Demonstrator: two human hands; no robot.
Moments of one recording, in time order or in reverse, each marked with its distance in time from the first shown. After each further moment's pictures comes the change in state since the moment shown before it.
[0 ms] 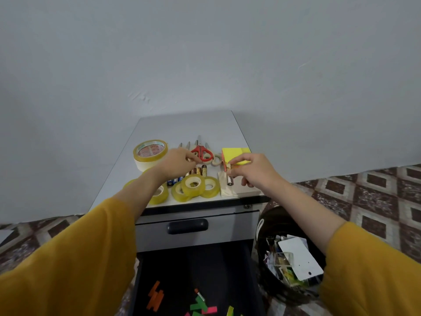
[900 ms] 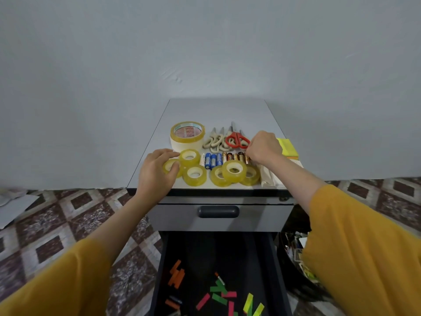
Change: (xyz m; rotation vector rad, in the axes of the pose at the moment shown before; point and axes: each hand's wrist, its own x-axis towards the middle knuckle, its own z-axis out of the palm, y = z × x) left_hand -0.088 -0.109 0.001 -0.033 0.571 -0.035; right_hand 0.060 -0.024 0.075 -0.715 0.184 0.027
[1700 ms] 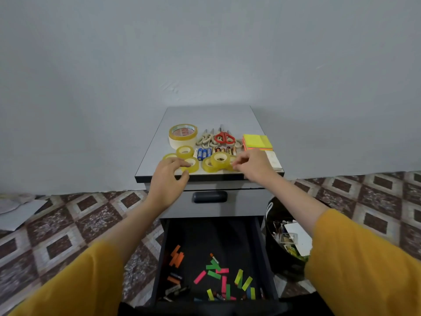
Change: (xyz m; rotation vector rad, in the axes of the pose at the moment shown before) left_hand -0.066 0.061 -0.031 -0.058 -0.084 0.055; right_hand -0.108 0.036 -0.025 0.407 -0.092 -0.241
